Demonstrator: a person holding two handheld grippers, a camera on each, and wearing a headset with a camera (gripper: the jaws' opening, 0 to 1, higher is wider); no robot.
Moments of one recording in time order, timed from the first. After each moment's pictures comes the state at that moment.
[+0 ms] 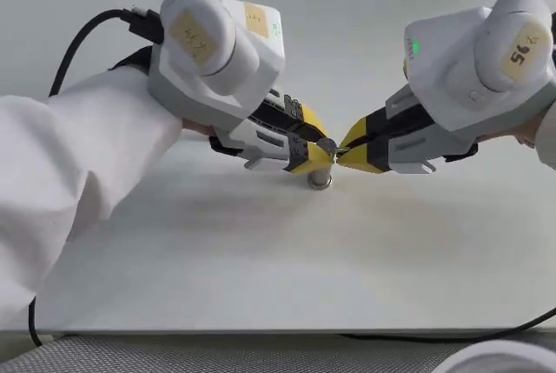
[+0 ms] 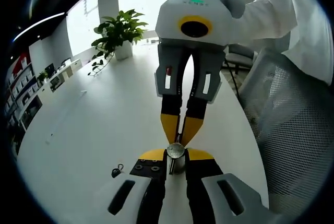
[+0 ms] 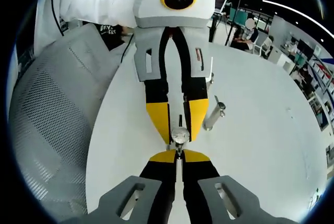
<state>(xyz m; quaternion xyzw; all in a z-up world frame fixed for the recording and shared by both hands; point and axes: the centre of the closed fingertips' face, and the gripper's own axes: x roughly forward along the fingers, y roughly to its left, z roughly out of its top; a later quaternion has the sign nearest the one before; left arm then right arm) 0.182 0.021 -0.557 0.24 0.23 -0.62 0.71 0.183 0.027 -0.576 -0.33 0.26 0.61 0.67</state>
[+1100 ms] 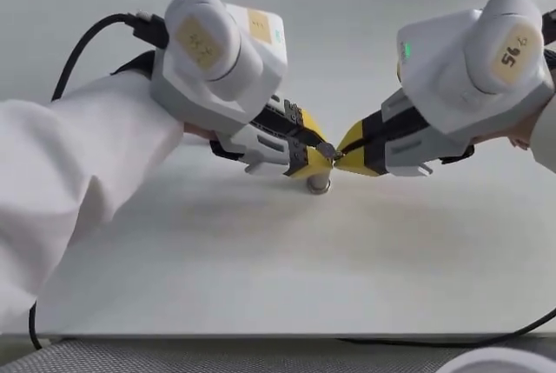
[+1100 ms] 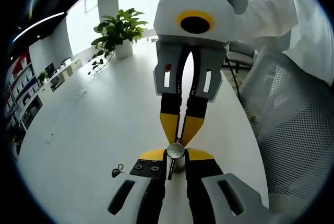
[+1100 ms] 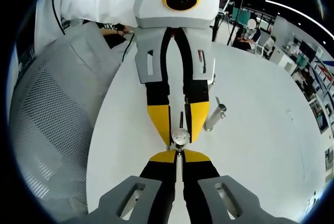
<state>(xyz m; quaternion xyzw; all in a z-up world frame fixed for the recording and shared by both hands) 0.180 0.020 -0.556 0.24 0.23 -0.62 0.71 0.181 0.027 -0.573 -0.35 0.26 0.61 0.66</state>
